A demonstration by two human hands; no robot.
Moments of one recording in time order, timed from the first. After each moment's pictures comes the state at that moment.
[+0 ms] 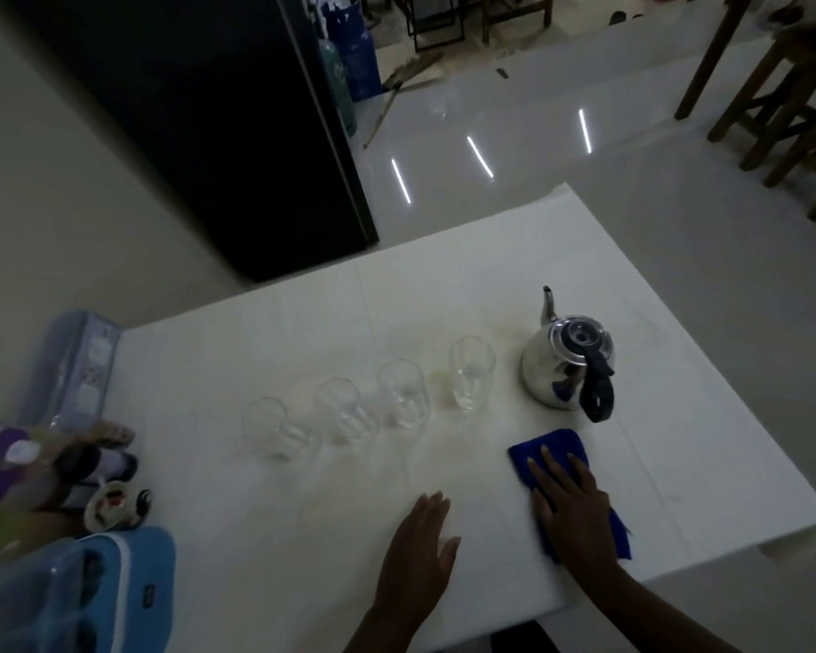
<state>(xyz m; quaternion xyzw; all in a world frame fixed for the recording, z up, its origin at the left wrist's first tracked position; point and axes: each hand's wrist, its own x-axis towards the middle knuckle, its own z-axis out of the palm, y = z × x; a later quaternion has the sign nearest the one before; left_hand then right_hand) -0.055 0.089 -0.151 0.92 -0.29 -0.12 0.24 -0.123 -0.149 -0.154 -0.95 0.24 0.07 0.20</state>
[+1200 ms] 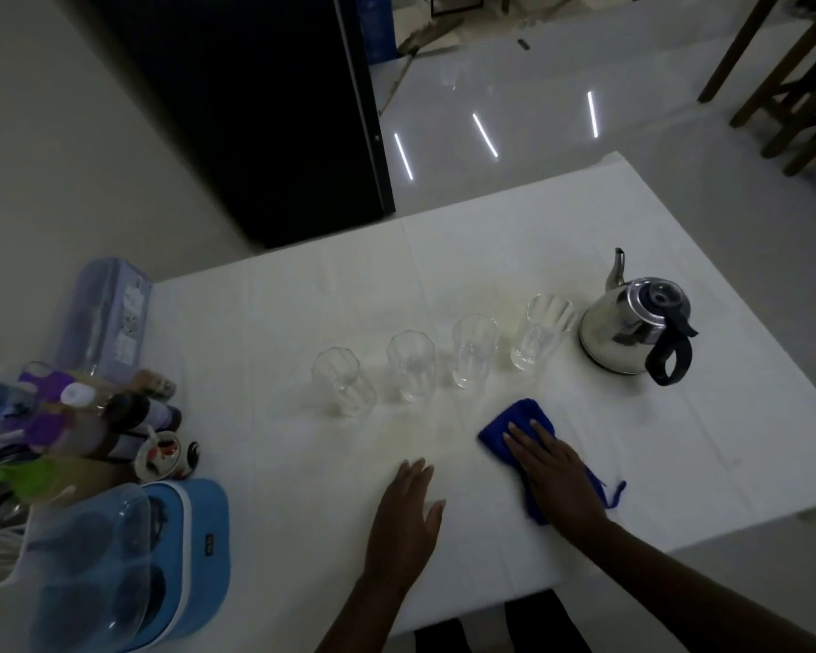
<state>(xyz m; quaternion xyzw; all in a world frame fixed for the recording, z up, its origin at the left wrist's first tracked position) -0.023 0.194 -0.157 0.92 -0.24 -0.10 0.28 -0.088 -0.058 -0.165 -0.98 0.07 0.09 0.18</state>
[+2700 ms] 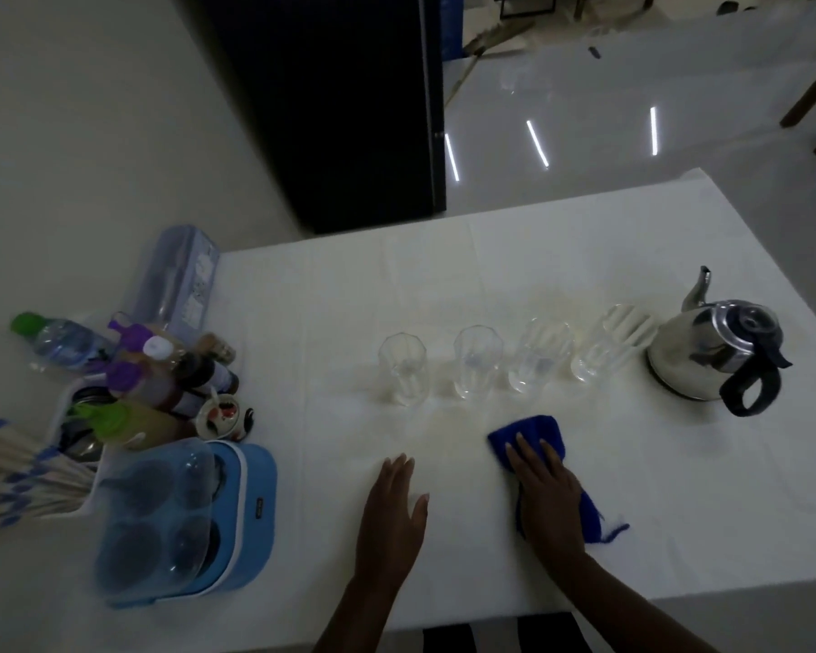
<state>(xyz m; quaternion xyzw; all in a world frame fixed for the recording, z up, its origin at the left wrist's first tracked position) -0.014 0.261 -0.151 0.95 -0.12 -0.08 0.28 -0.062 0.039 -0.167 -0.96 0.17 0.04 0.23</state>
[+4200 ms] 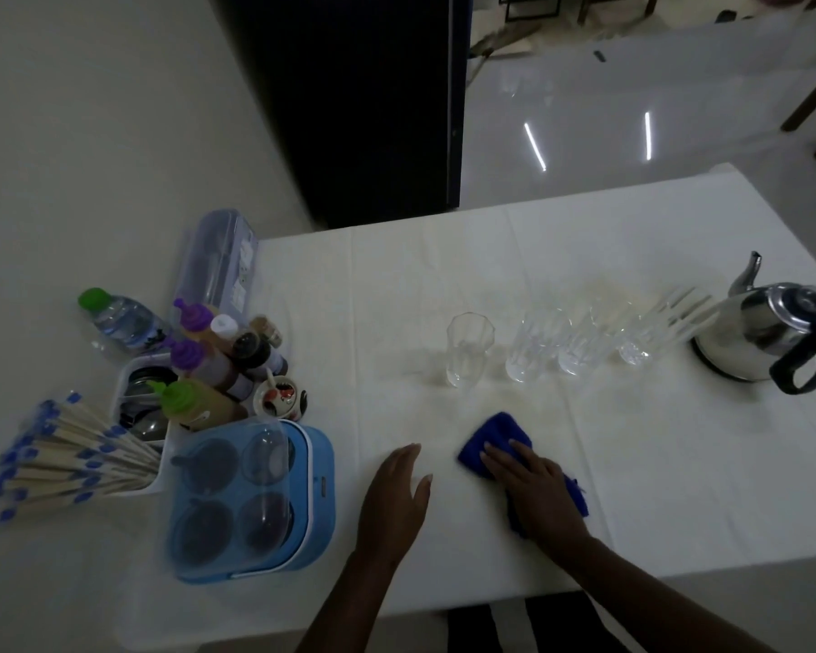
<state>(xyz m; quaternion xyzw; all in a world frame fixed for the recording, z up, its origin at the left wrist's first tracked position) 0.012 0.352 -0.140 0.93 -0.15 -0.08 0.34 -0.054 0.127 -0.156 -0.98 0.00 0.10 0.18</state>
